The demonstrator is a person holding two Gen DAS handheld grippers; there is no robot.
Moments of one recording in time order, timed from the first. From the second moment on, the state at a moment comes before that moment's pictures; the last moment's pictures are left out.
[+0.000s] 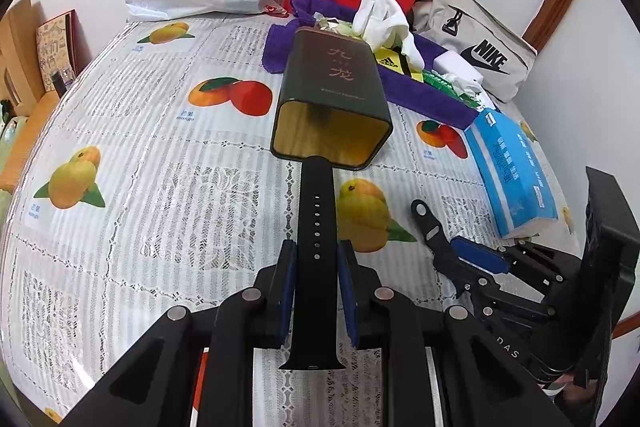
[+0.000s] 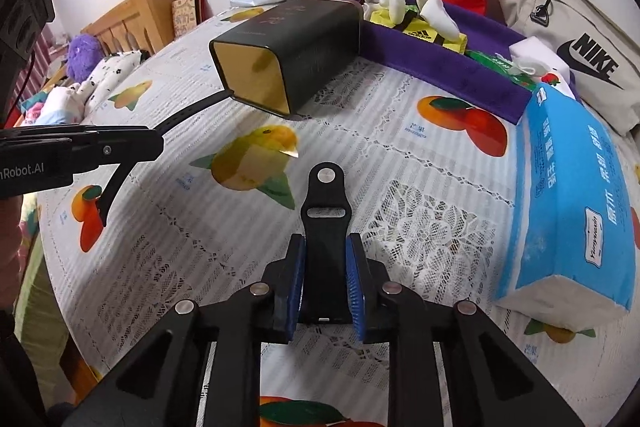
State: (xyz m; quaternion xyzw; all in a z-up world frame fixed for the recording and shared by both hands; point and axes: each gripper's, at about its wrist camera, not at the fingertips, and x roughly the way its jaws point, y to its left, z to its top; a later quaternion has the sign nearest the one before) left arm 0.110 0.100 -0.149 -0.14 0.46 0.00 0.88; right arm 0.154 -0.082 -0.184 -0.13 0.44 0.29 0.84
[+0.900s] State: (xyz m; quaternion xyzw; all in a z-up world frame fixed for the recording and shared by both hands) left arm 0.143 0.066 -0.070 -0.12 0.40 -0.02 0.91; right arm 0.180 -0.145 -0.091 -0.08 0.39 0.28 0.88
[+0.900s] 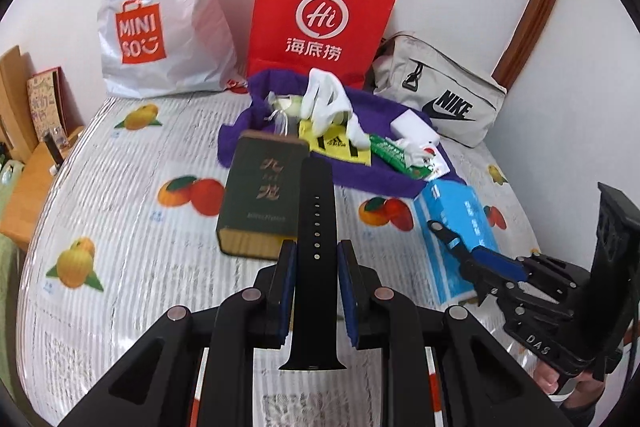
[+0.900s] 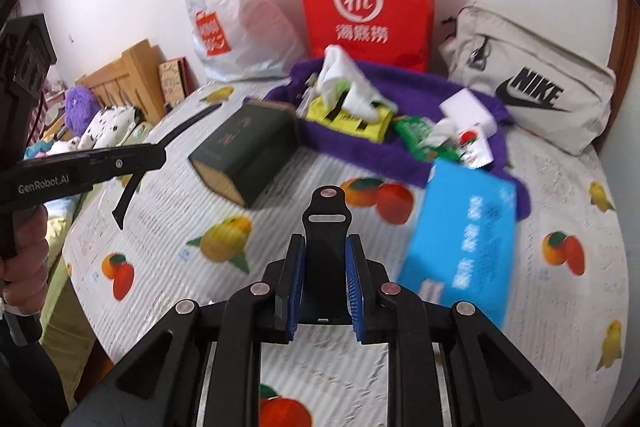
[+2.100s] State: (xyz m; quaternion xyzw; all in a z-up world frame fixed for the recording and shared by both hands) left arm 0.291 0.090 -0.065 -0.11 0.41 0.00 0.90; right arm 0.337 -0.152 -0.059 -0.03 0.37 0.24 0.90
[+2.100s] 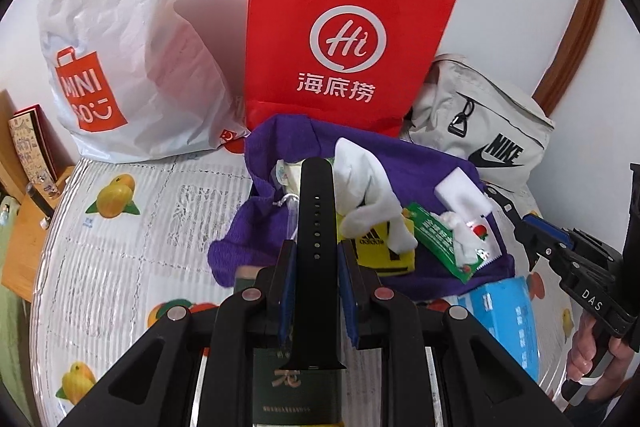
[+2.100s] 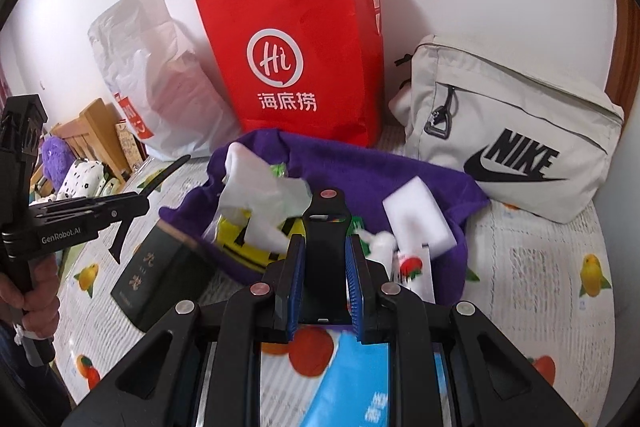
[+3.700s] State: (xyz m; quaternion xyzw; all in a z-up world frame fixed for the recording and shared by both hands) left arm 0.399 0.101 -0.129 -0.15 0.48 -0.01 0.86; right arm 0.416 -0.126 -0.130 0.02 0.47 0.23 0.85
